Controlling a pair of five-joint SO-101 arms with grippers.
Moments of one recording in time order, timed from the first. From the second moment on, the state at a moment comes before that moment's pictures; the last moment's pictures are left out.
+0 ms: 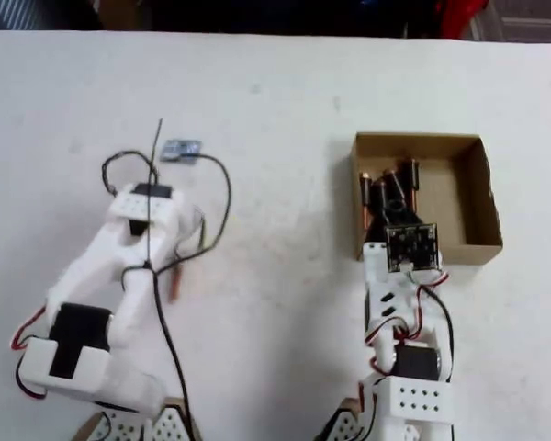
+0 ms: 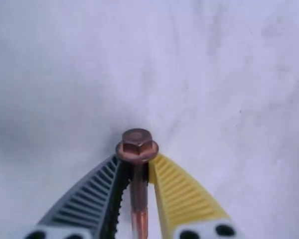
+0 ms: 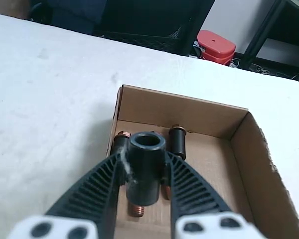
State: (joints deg) left arm 1.7 2.9 34.6 58.9 5.5; right arm 1.6 -86.2 95.7 16.4 15.4
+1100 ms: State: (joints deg) left arm 1.4 1.8 40.0 59.3 0.4; right arm -25.8 -86.2 96.6 16.4 15.4
